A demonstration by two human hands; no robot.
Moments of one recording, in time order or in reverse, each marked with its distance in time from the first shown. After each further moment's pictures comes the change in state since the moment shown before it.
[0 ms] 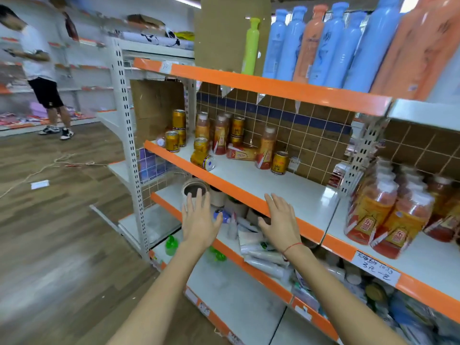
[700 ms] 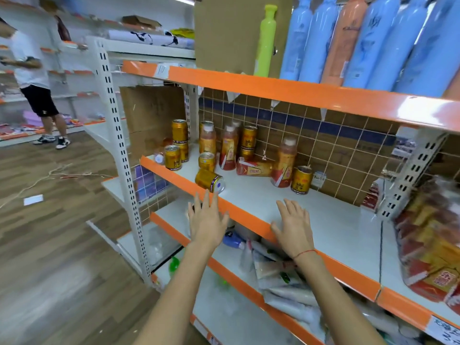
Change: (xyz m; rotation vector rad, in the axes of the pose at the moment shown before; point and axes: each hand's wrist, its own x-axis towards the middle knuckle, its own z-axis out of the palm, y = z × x) left_hand 0.155 -0.026 0.022 -0.013 -0.016 0.019; right_hand 0.137 0.009 0.064 -0.106 0.000 0.098
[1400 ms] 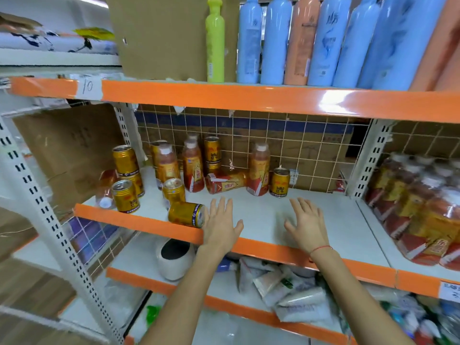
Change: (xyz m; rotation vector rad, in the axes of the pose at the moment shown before) left_hand 0.124 0.008 0.035 -0.021 -0.176 0.495; right_hand 0.049 0.006 0.009 -0.118 0.088 0.415
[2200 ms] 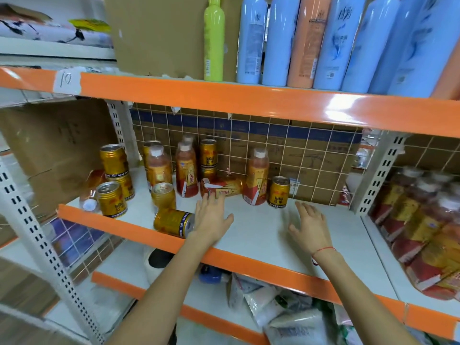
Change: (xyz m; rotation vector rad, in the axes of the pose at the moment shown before) left_hand 0.070 -0.009 0.013 0.022 0.024 -0.008; right_hand 0.054 0.036 0.017 -0.004 -0.068 0.016
